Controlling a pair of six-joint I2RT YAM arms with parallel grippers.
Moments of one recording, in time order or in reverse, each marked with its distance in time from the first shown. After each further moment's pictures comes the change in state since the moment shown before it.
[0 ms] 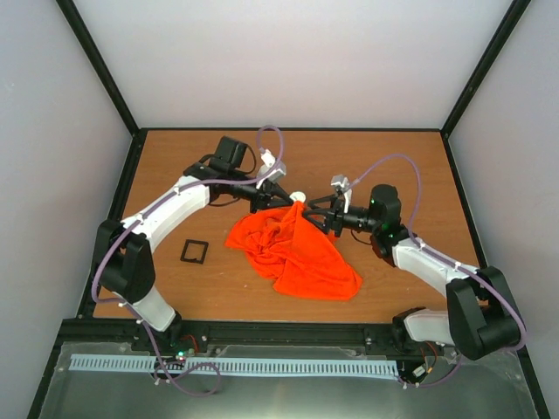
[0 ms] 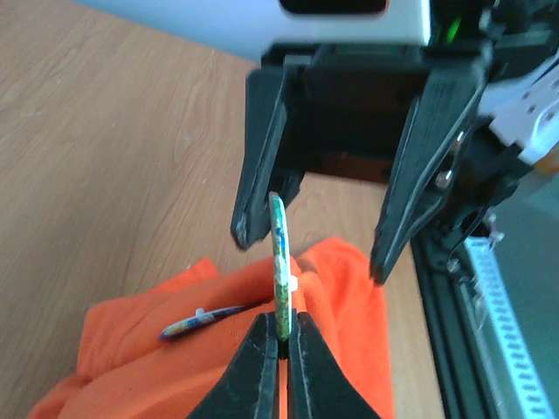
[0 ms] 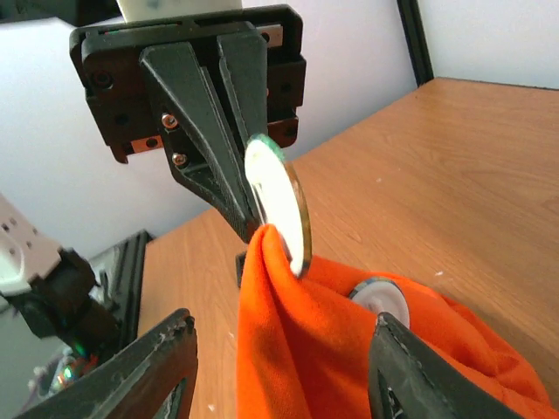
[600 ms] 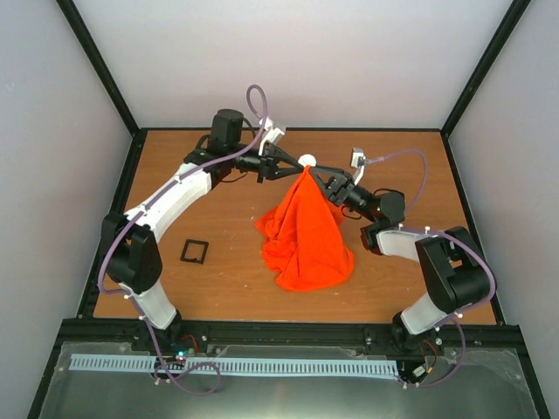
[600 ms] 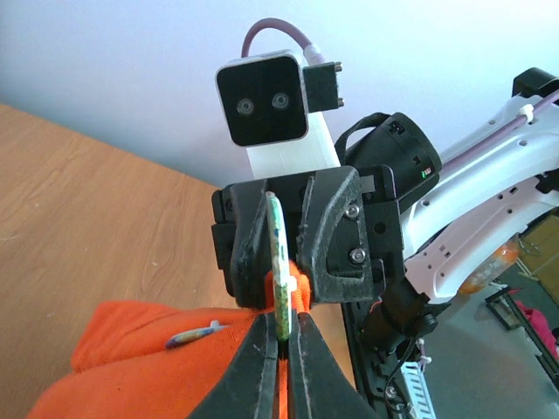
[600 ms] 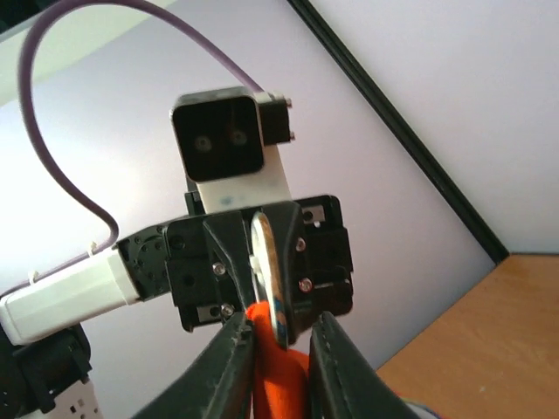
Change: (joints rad) left arm 0.011 0.081 0.162 0.360 0.211 -0.516; right arm -0.003 0.298 -0.013 1.069 0.198 0.833
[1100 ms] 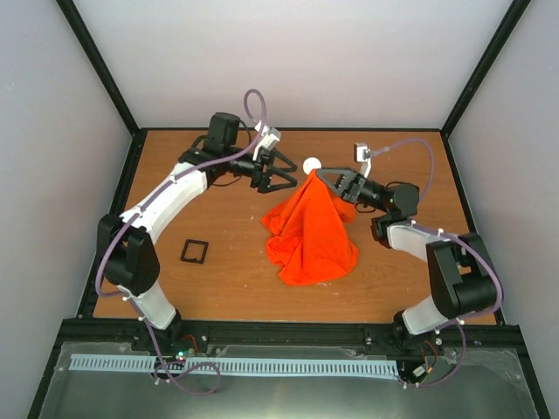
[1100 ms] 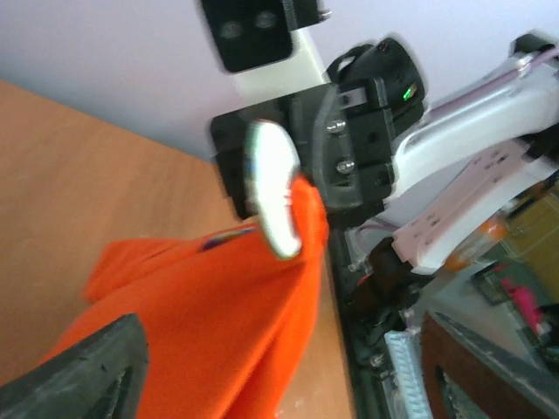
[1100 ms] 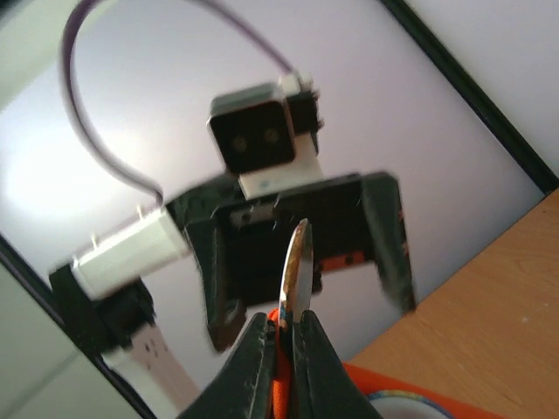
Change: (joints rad) left arm 0.022 -0.014 -0.008 -0.114 0.051 0.089; right arm -0.097 -0.029 0.066 -0.009 -0.229 0.227
